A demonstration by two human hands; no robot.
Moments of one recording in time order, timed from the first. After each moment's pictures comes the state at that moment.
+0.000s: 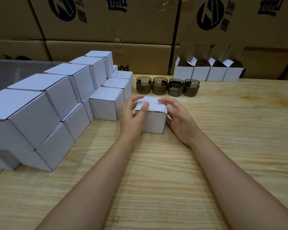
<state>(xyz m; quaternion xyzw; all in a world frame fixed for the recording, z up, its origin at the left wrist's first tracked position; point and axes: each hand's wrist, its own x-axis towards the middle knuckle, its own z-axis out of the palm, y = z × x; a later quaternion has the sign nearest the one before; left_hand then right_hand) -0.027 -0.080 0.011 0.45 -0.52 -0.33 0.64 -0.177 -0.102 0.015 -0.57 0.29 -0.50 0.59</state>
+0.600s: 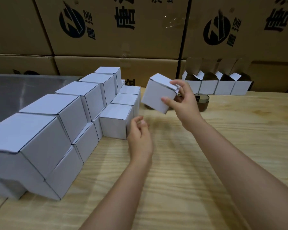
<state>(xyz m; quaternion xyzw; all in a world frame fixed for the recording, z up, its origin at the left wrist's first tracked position) -0.028 -0.100 -0.001 0.57 -0.40 -0.31 0.64 -0.143 -0.159 0.068 -0.62 0.37 -0.58 0.37</state>
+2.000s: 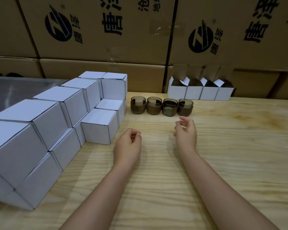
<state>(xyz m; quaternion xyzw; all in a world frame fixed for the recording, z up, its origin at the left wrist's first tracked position) -0.031 -0.097 0.003 0.65 -0.50 -0.28 0.50 -0.188 -0.151 0.000 -0.42 0.56 -0.64 0.32</state>
